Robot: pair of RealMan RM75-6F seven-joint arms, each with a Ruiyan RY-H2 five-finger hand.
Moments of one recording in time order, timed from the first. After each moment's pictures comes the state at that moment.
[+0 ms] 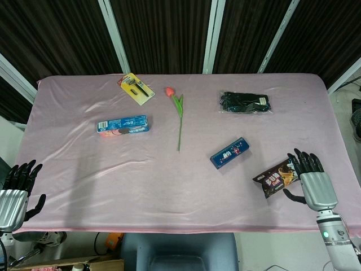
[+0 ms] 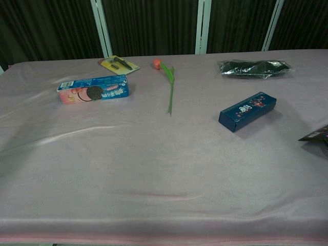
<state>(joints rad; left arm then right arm) -0.11 -1.12 -0.03 -1.58 1.58 1.53 0.06 0.21 -1.14 0.05 -1.65 -1.39 1.34 -0.23</state>
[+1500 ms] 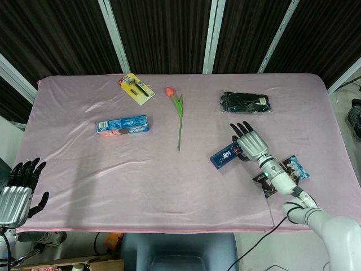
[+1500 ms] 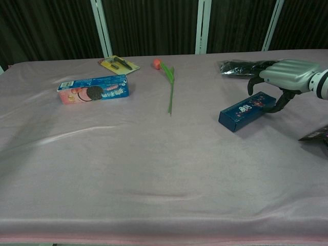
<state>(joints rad) -0.13 -1.13 -0.04 -1.58 1.57 1.50 0.07 0.76 -1.65 0.06 -0.69 -1.54 0.85 0.07</state>
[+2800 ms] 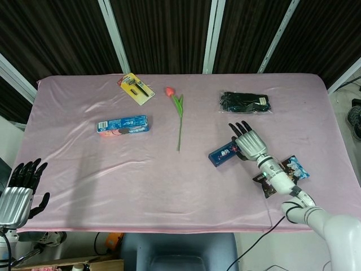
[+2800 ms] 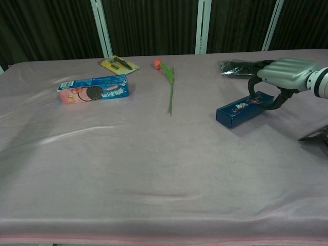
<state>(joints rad) -0.13 -1.13 -0.03 -1.58 1.58 1.50 0.08 0.78 -1.62 0.06 -0.75 -1.49 0.83 -0.01</state>
